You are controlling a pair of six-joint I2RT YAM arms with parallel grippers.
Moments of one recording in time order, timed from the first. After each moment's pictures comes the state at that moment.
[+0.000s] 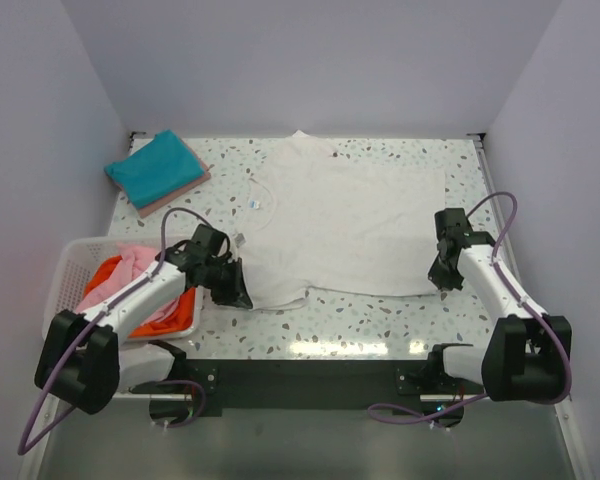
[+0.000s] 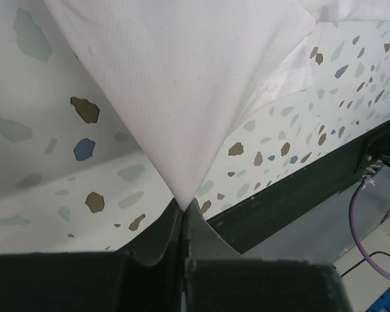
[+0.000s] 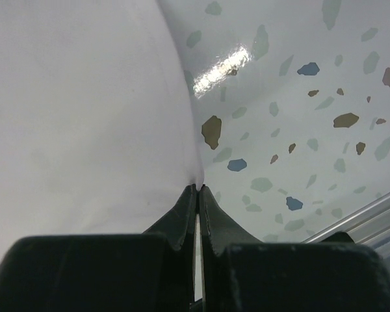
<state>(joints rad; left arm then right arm) -0.40 1.22 0.66 -0.63 0.43 -0.50 0.02 1.24 0.80 -0.87 0.34 0.58</state>
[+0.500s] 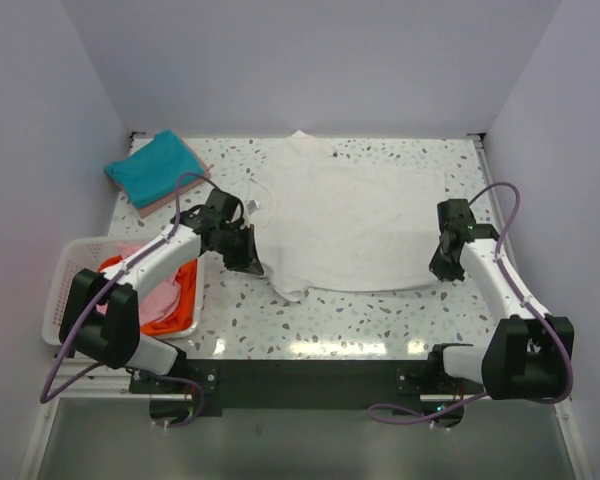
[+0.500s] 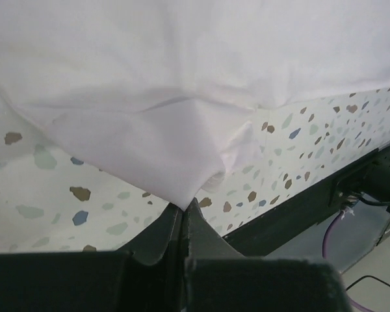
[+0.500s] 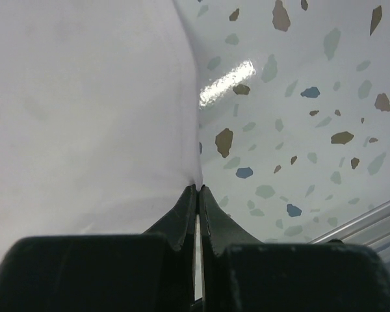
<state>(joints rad) -0.40 1.43 0.94 -0.66 0.39 -0.48 0.02 1.25 0.87 -0.90 0.32 0.54</state>
